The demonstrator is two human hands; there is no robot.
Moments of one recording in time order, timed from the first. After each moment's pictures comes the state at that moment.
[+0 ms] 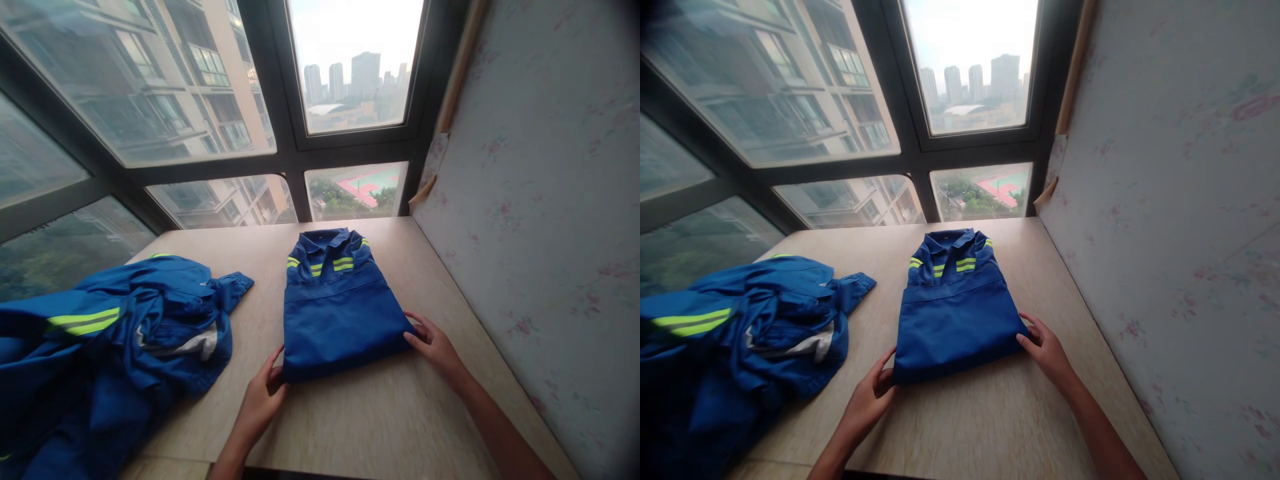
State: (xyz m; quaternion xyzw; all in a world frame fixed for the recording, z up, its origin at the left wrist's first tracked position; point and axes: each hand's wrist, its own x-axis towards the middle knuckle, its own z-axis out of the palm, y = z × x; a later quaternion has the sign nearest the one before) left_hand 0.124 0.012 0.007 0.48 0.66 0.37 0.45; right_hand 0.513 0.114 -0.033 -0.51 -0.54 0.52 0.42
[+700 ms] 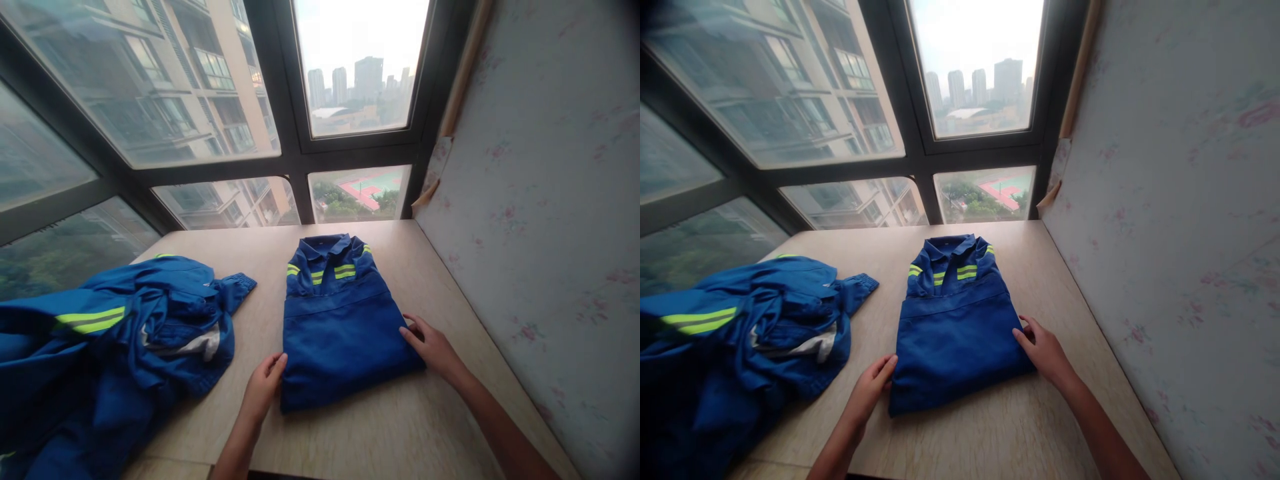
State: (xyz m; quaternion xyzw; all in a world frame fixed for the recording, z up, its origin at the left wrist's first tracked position) left_hand 0.128 0.030 0.014 0.35 0.73 0.38 0.45; right_hand 0.508 0.127 -0.026 -0.60 -0.65 0.34 0.31
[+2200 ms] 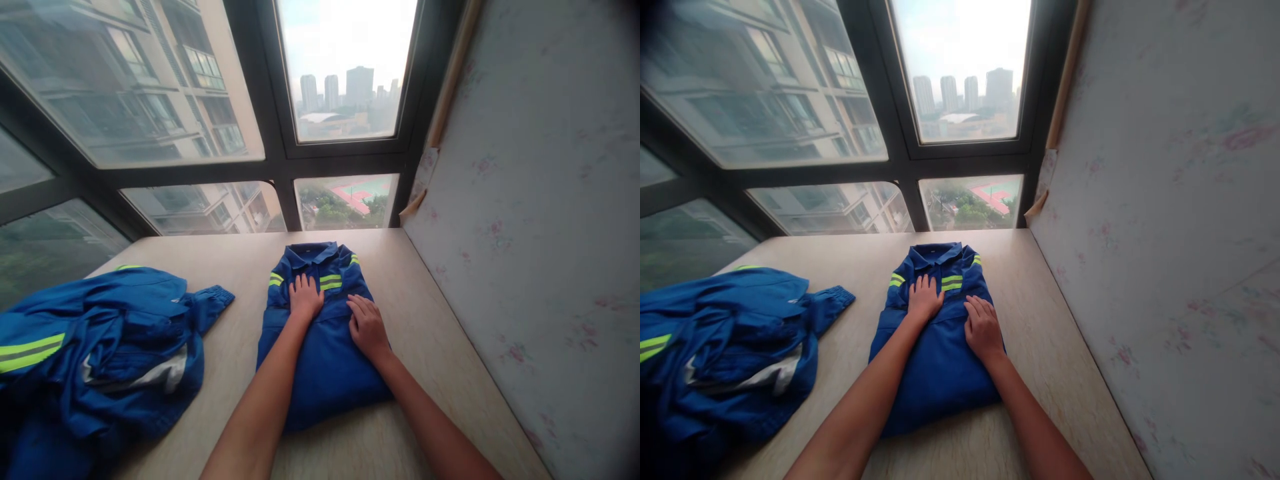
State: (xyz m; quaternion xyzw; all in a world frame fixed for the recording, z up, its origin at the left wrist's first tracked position) left_hand 0.226 0.248 0.010 0.72 0.67 0.19 0.03; right_hand 0.410 0.204 -0.045 -0.48 -0.79 0.04 0.38
